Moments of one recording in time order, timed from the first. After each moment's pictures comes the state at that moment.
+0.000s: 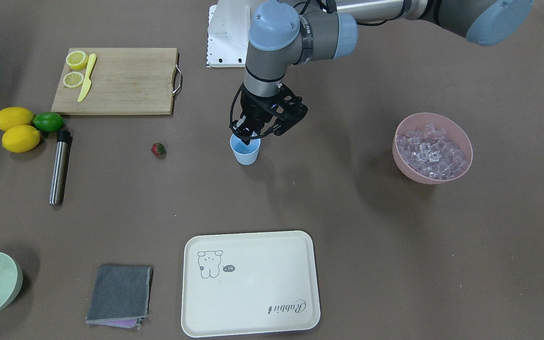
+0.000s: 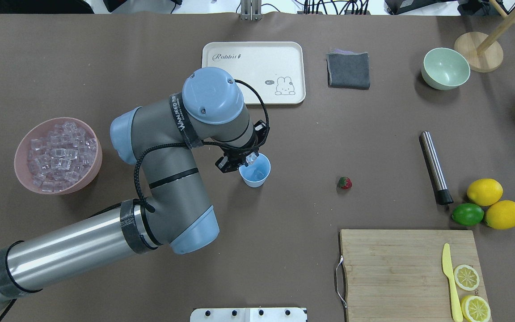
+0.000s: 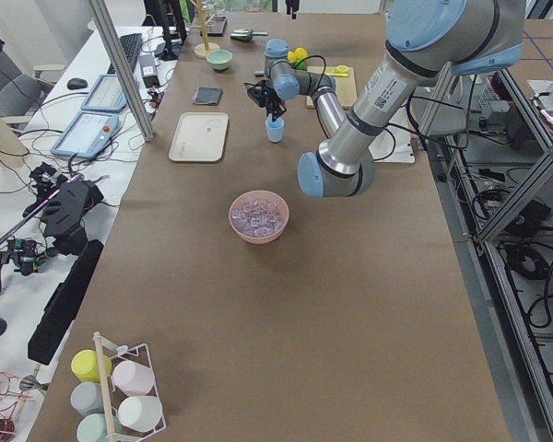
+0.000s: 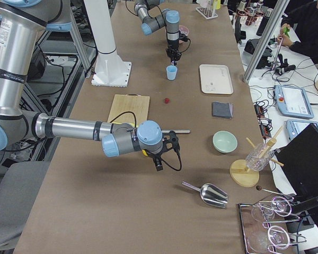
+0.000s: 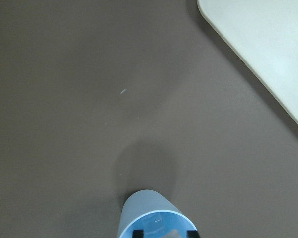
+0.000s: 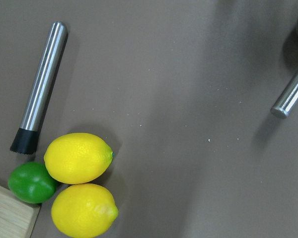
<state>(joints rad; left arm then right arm) -0.53 -2.42 -1.58 -1.64 -1.89 -2.00 1.46 -1.89 1.80 -1.22 2.51 -0.04</state>
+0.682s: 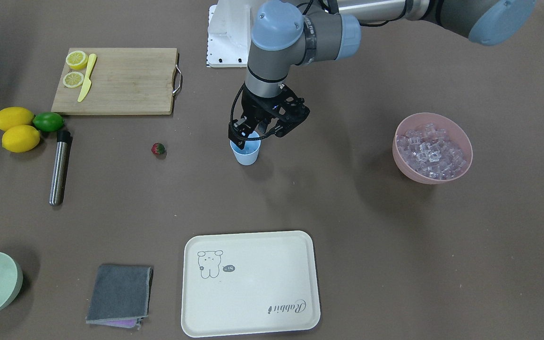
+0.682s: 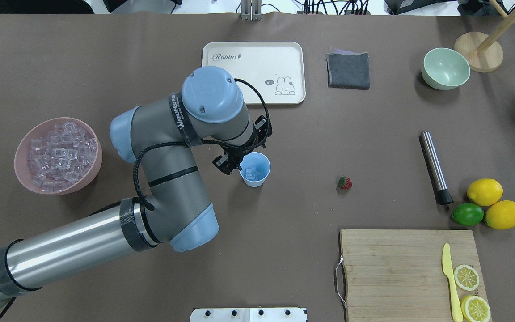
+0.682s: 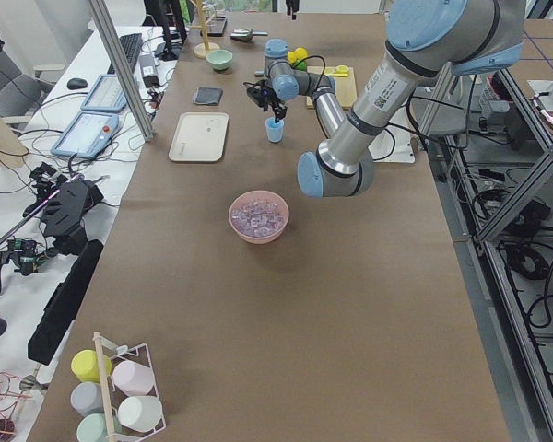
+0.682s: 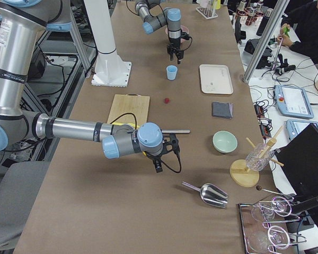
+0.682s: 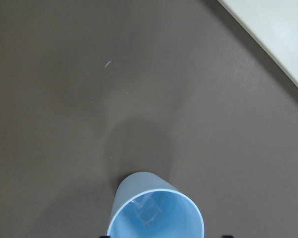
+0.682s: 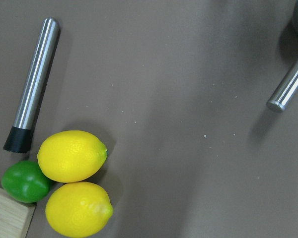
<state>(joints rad) -0.59 -2.41 -1.60 -1.64 -1.94 -1.98 1.46 -1.89 1.79 -1.22 2.51 -0.04</state>
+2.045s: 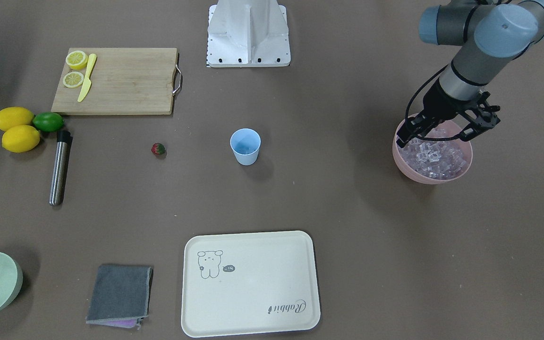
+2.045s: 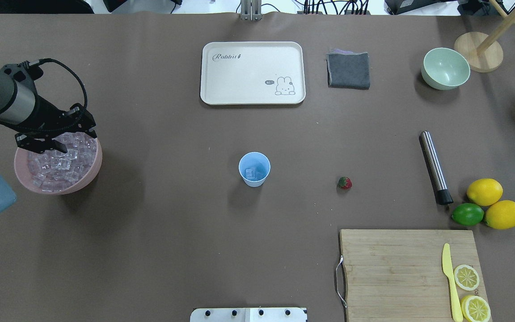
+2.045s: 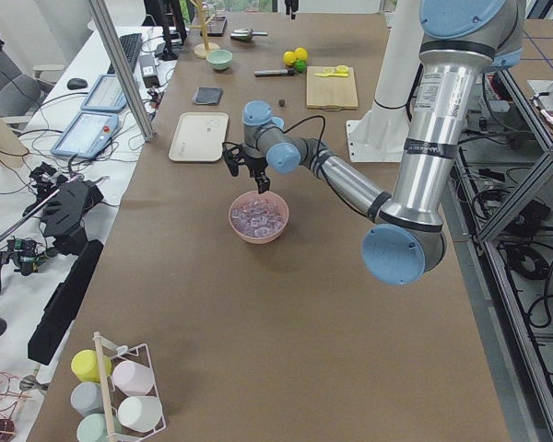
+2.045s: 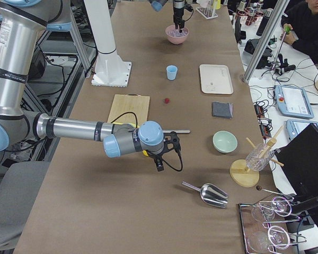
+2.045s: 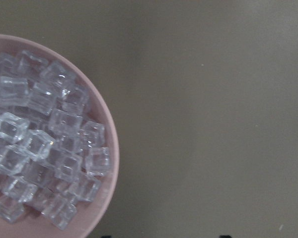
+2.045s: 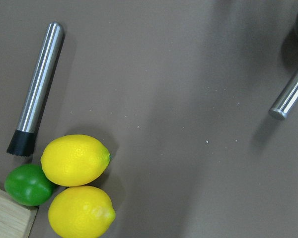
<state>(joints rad) -0.89 -1.73 -1.92 -1.79 -2.13 -1.42 1.46 -1.88 1.79 -1.22 2.51 -0.04</state>
